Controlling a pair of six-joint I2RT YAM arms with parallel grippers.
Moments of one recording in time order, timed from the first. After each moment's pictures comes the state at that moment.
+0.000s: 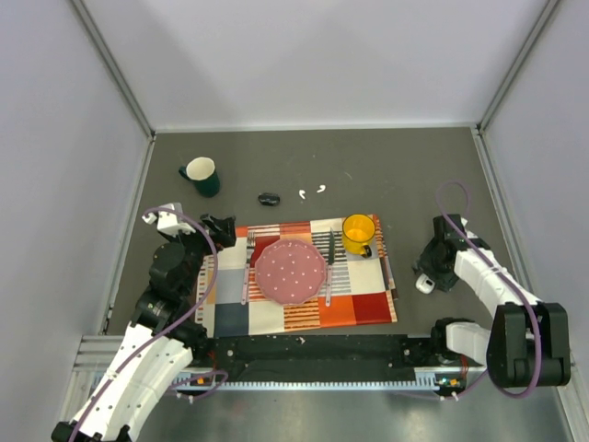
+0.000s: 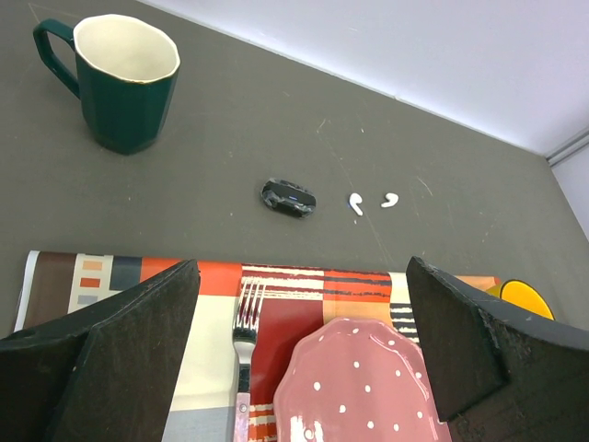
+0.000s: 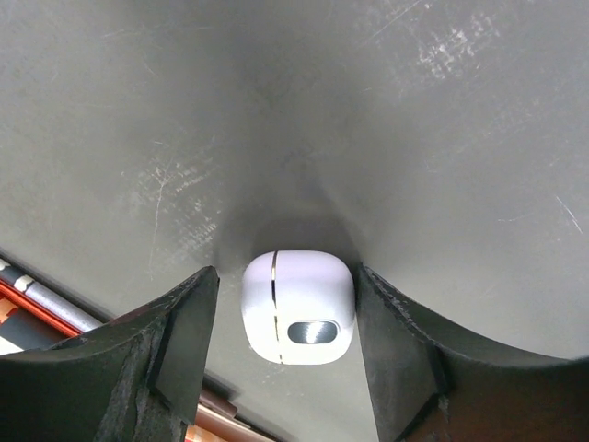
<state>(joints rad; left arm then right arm) -0.37 0.43 0.46 -0.12 -0.25 -0.49 0.04 1.14 0.55 -0.67 0.16 0.72</state>
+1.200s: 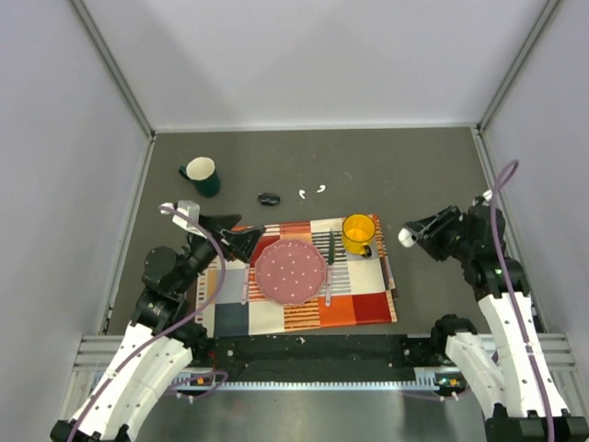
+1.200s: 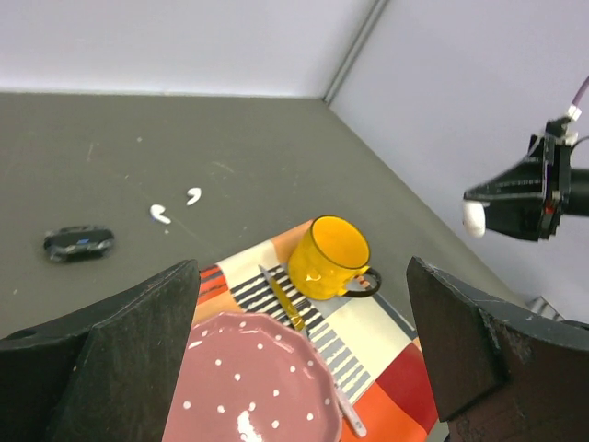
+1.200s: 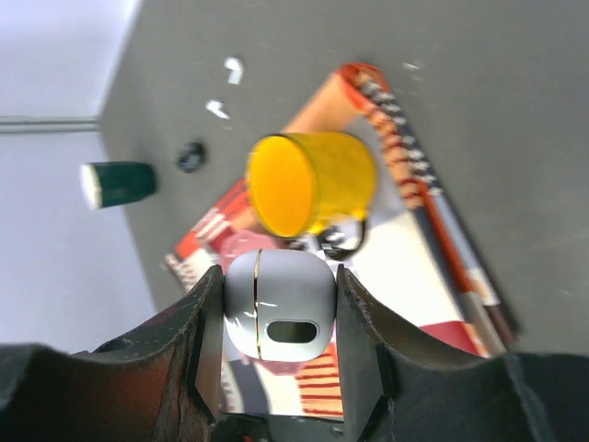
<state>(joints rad) -0.38 0.44 0.46 0.09 0.28 -0.48 0.05 0.68 0.70 -0.67 -0.21 0.92</state>
